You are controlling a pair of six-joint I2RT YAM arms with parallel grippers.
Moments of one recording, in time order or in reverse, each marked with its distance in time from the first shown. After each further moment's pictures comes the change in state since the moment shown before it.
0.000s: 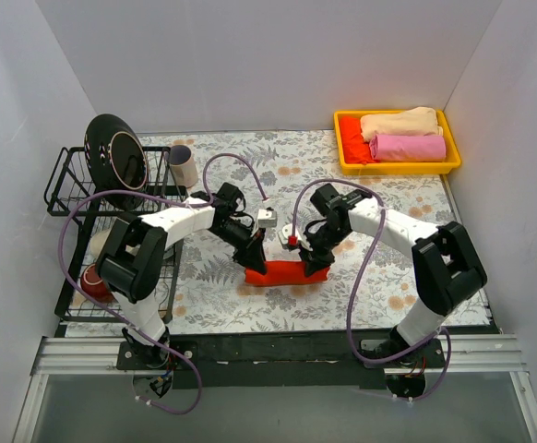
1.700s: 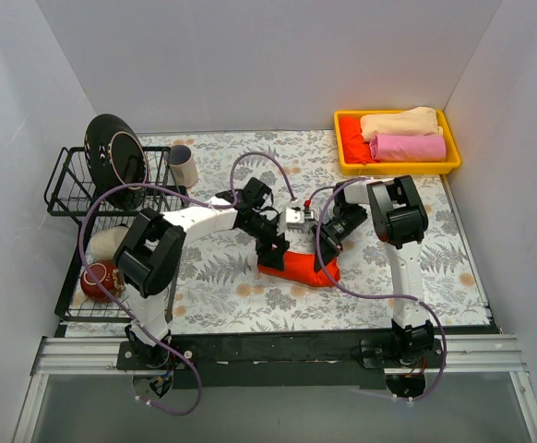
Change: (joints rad) left arm -0.145 0.096 0.127 0.234 -0.227 -0.096; right arm -0.296 0.727 0.389 -0.542 -0.322 0.219
